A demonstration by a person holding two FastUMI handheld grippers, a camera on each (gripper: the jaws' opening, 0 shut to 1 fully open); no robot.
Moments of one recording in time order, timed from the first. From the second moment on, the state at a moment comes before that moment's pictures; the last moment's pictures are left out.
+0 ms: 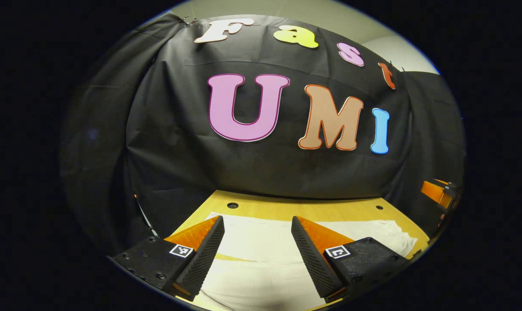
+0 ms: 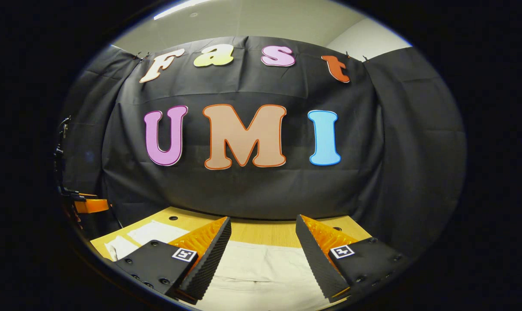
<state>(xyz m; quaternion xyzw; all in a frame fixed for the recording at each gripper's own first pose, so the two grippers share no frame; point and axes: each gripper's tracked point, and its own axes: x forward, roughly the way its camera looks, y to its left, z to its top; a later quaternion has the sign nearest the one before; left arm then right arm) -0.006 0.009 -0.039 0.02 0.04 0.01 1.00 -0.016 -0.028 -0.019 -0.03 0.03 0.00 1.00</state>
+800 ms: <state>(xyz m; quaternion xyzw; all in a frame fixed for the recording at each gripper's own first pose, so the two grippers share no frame) -0.104 0.034 -0.228 0.25 0.38 -0.29 0.84 -0.070 -0.057 -0.050 -0.03 0.07 -0.04 1.00</state>
